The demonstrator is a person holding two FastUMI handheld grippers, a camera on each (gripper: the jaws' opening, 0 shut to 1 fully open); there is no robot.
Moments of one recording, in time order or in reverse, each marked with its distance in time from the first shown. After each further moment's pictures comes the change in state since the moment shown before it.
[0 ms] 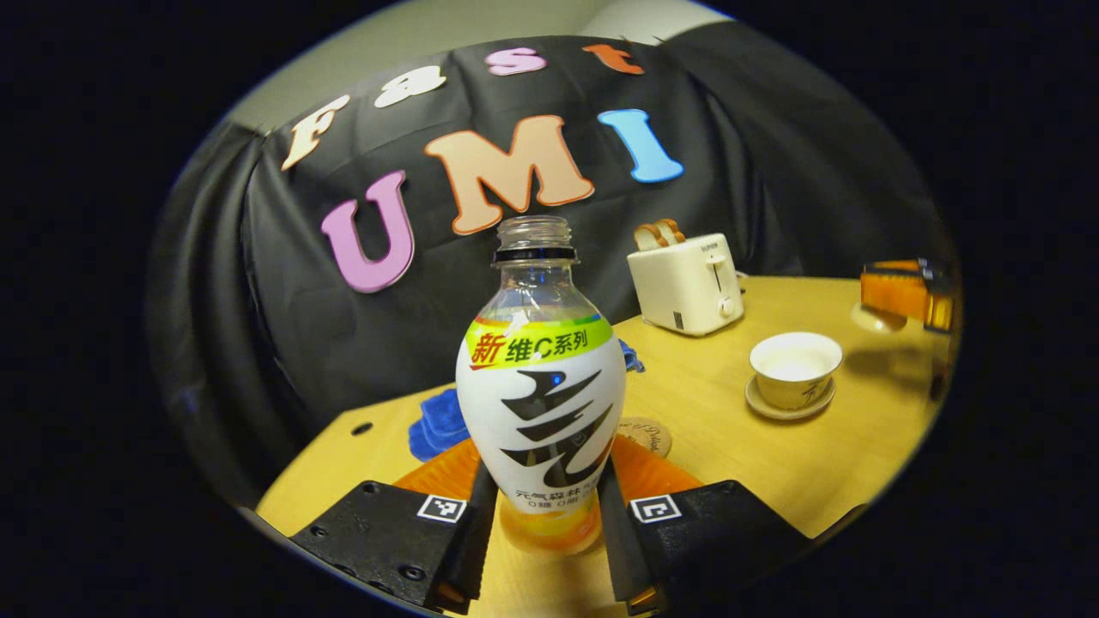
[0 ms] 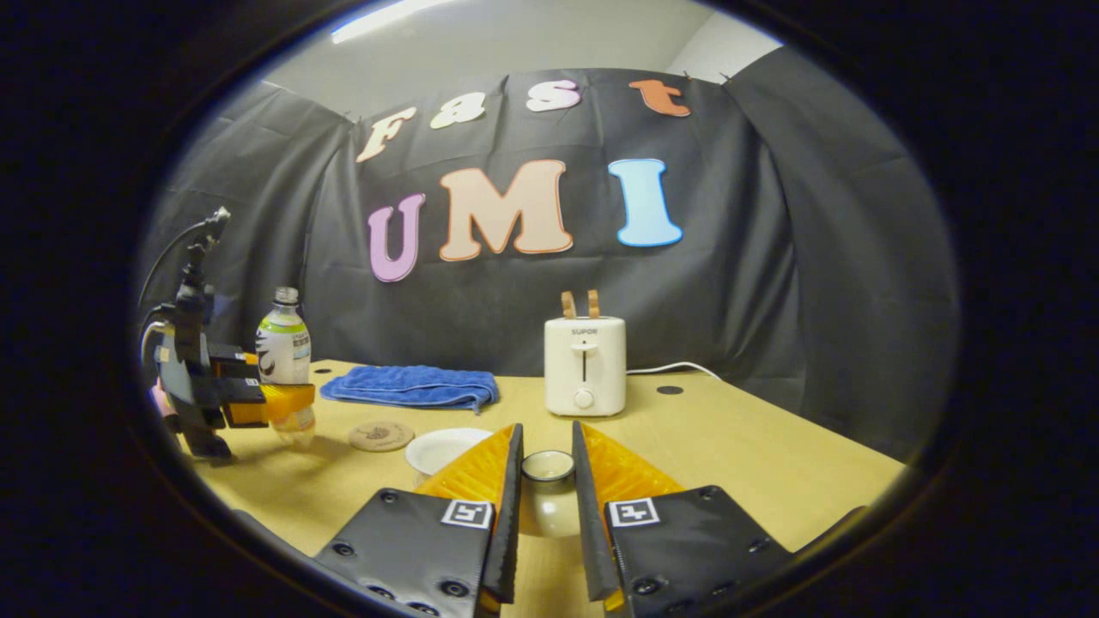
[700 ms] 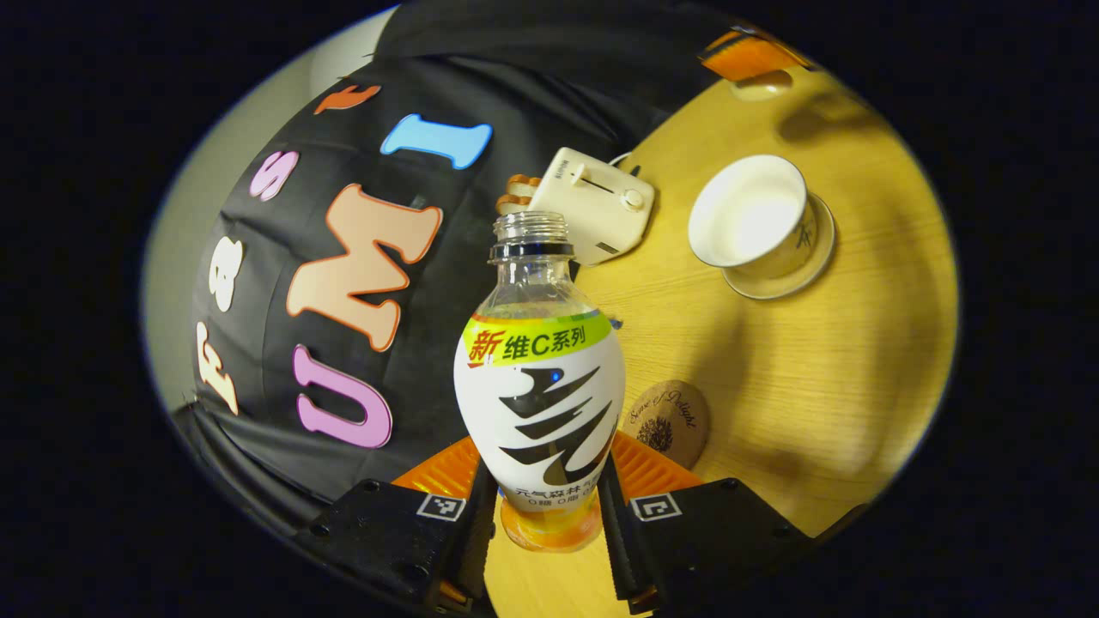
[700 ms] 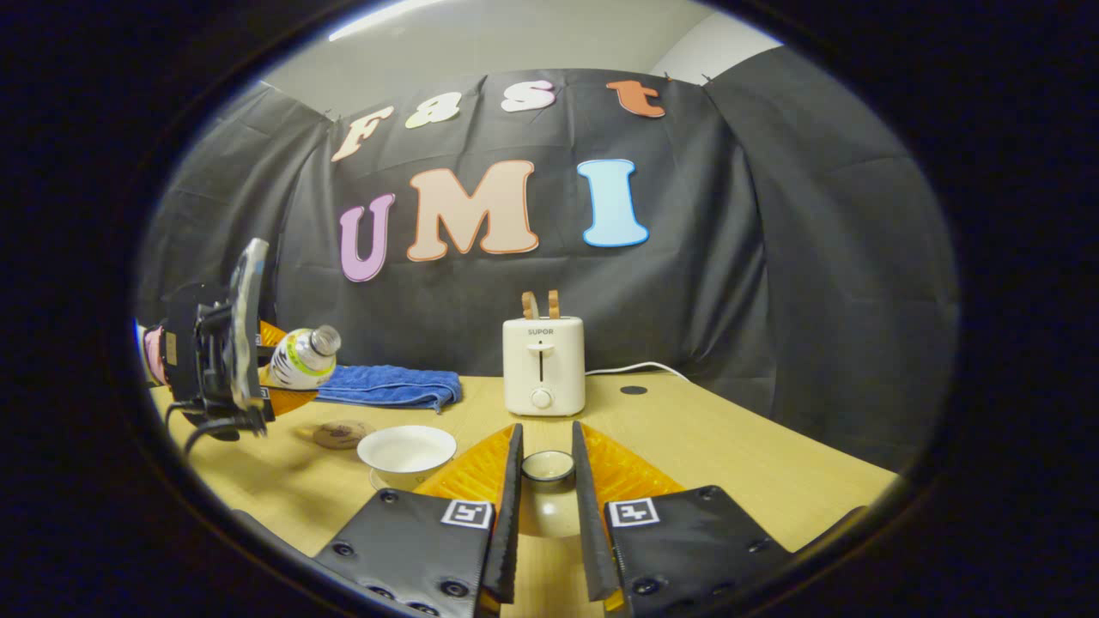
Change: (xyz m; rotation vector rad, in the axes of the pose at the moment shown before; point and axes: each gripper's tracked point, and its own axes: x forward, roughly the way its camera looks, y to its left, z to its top) left arm 0.045 -0.035 0.009 0.790 0.093 -0.101; right arm -0.002 -0.031 0.002 -0.002 -0.002 -0.068
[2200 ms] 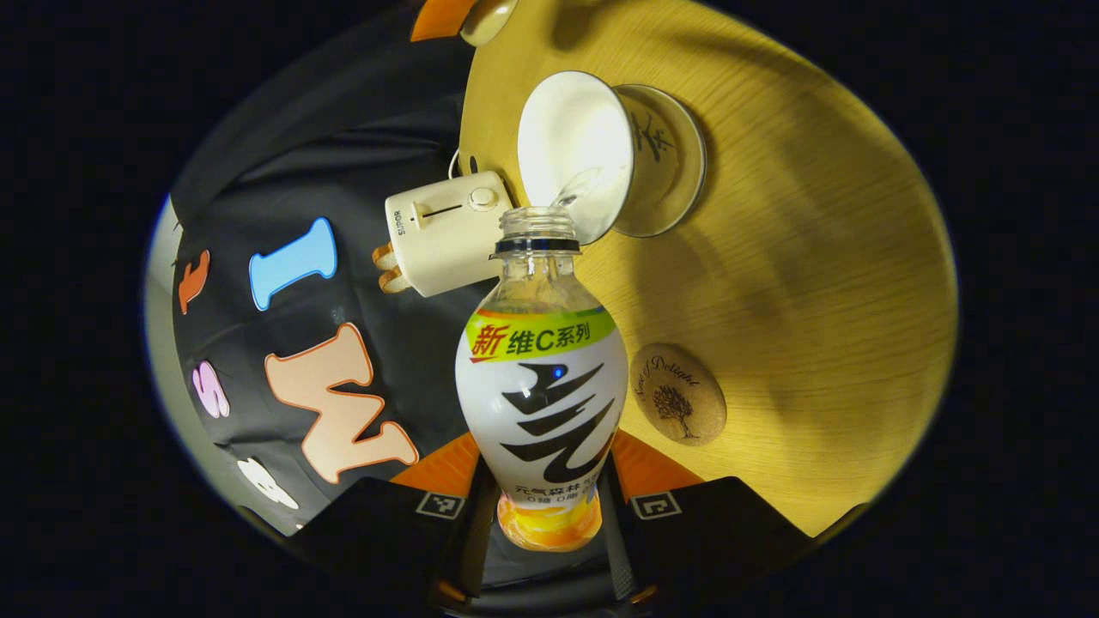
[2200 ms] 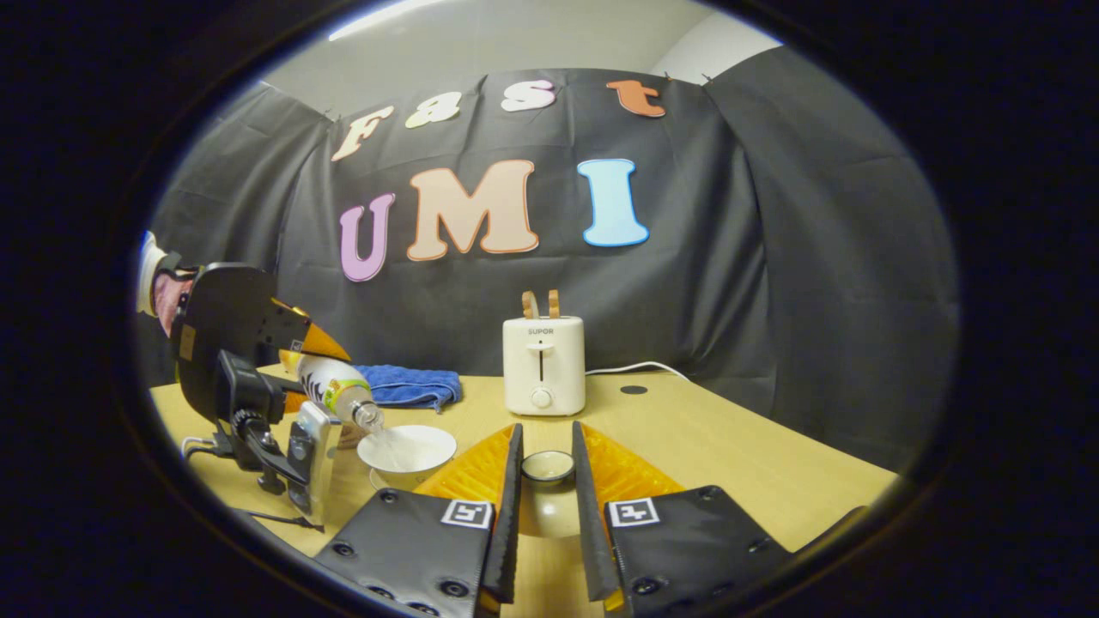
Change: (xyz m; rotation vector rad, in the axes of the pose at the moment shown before) left arm 0.008 0.000 0.022 0.655 0.068 -0.127; right arm 0.001 -0.001 -0.001 0.000 0.000 0.001
